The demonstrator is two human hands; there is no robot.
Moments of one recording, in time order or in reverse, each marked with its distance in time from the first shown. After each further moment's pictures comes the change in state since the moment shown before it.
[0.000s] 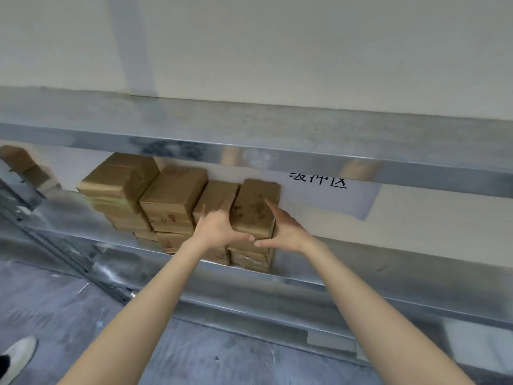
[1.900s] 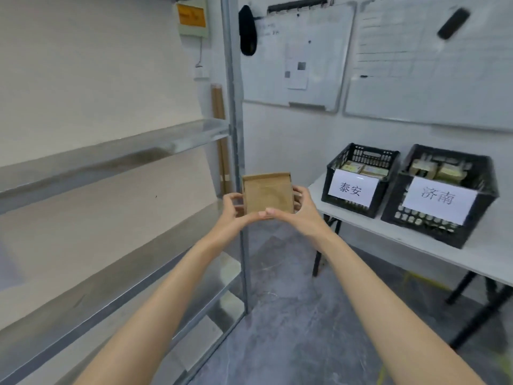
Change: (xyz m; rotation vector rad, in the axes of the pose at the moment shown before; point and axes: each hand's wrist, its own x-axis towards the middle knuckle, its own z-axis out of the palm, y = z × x) left_hand -0.307 0.604 0.187 -0.818 -0.766 0.783; right_hand -0.689 0.218 -0.143 0.592 1.371 0.346
